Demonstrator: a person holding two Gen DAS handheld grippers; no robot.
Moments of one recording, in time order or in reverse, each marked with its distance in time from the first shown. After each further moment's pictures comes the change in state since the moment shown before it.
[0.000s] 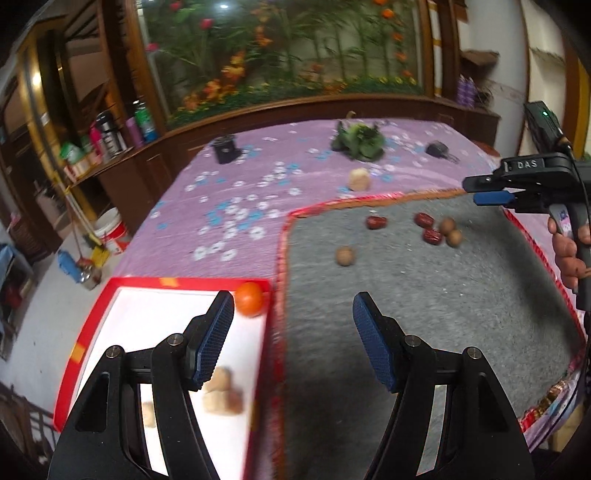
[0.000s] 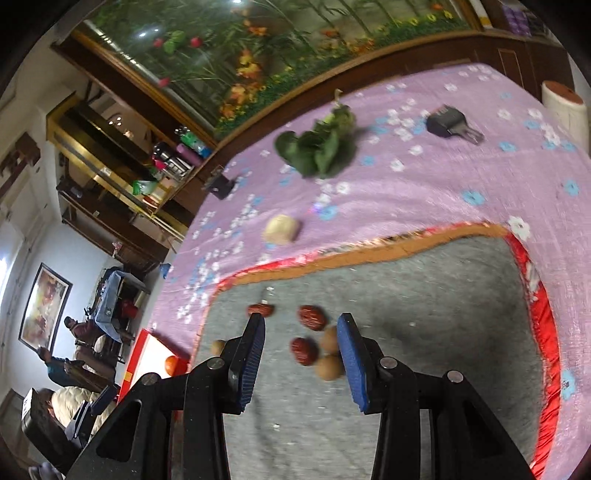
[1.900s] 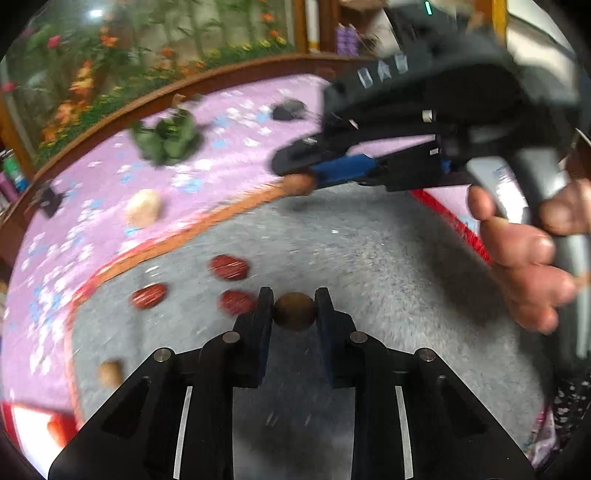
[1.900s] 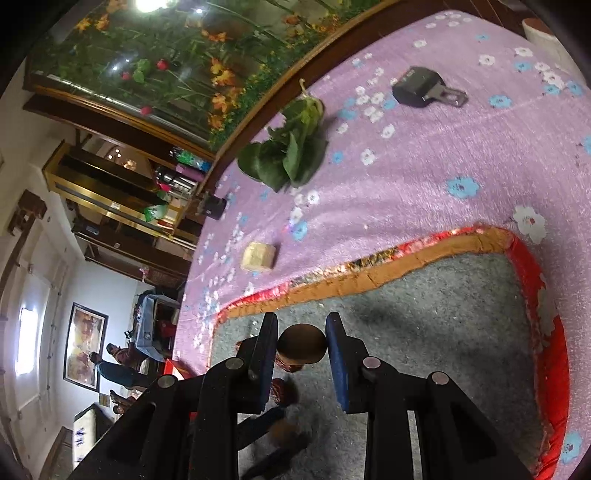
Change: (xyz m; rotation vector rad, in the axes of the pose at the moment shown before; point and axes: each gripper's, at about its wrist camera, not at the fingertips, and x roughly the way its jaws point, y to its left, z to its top) left arm 0.086 -0.157 0.058 0.252 0.072 -0.334; right arm 0.013 -0.057 0.034 0.171 0.021 0.142
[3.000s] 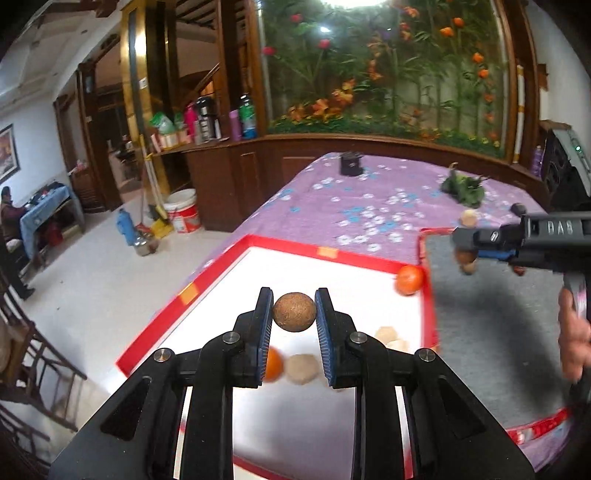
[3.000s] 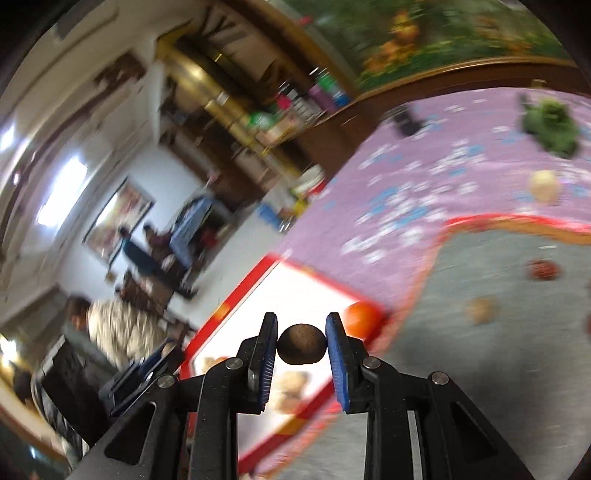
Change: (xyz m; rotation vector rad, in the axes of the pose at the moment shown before) left arm -0.213 0.188 -0.224 -0.532 -0.227 0.577; right arm 0.124 0.238 -0.167 -0.513 0.179 0.200
